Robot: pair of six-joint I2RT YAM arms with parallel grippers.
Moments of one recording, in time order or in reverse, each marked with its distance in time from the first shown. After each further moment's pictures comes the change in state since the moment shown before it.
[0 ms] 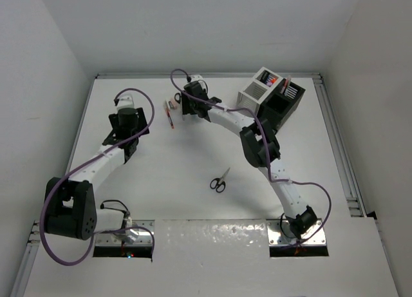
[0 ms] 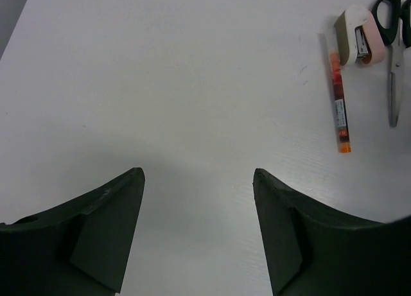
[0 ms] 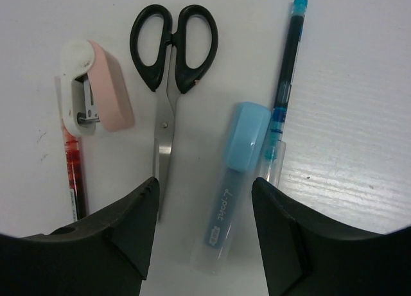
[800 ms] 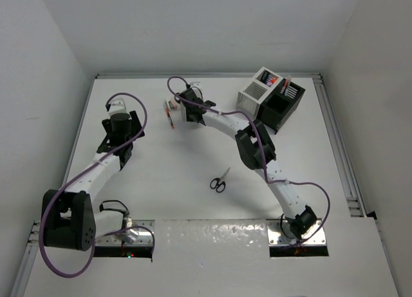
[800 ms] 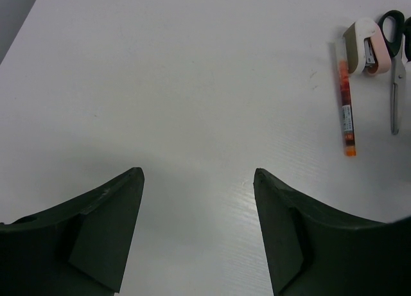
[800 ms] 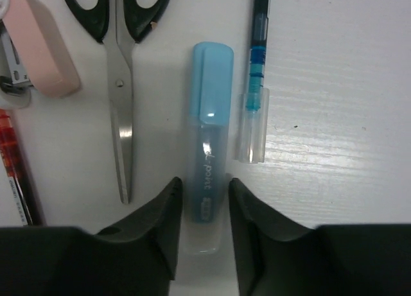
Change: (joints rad) left arm 0.063 -0.084 -0.076 0.030 0.036 -0.034; right arm 0.046 0.041 0.038 -0.147 0.161 0.067
